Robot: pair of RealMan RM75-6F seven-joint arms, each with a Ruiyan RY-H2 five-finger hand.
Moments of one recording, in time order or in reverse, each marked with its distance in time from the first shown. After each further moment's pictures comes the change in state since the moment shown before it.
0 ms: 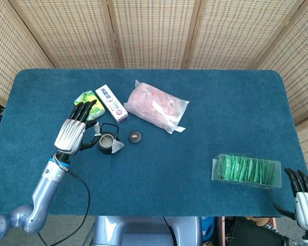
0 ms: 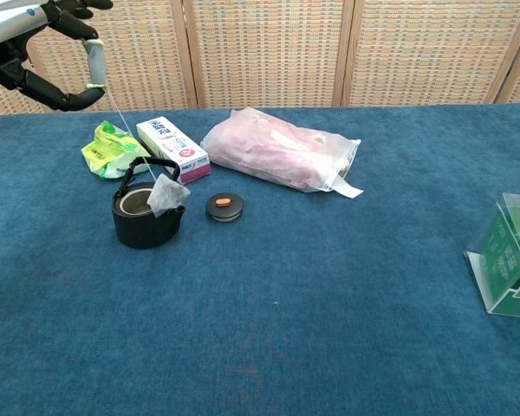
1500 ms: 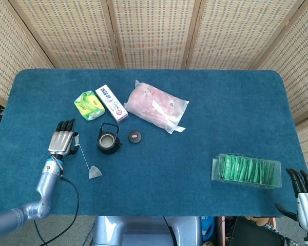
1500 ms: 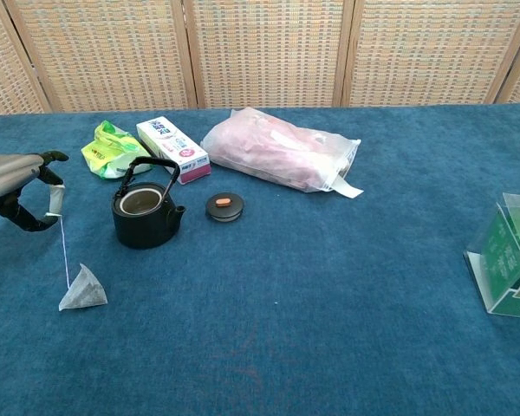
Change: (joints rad) left arm 0.000 -0.233 0.088 0.526 -0.286 -0.224 0.114; right arm -0.008 0.030 -0.001 -0.054 -0.005 0.019 -0.061
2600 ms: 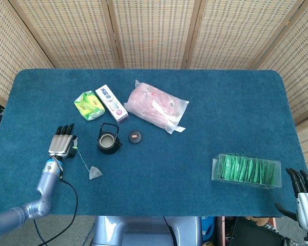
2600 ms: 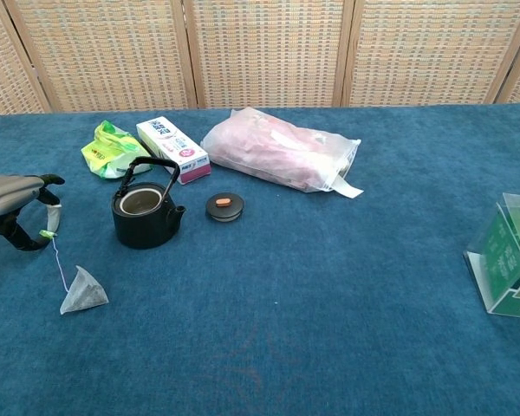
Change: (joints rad) left arm -0.017 -0.017 0.013 0.041 -0.110 -0.092 0.111; right arm 0.002 0.002 -0.001 -0.003 0.003 0.001 -0.005
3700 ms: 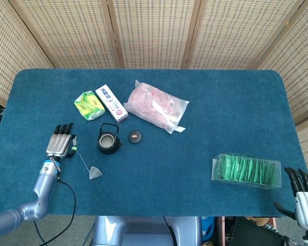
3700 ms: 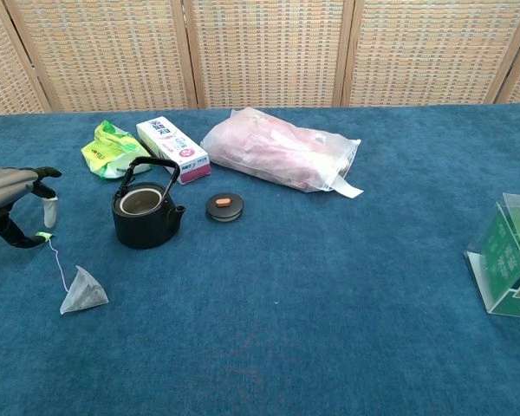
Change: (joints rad) left arm 0.024 0.028 -0.003 -0.026 0.062 0.022 -0.023; right arm 0.009 -0.004 -0.001 0.005 -0.007 0.003 0.005
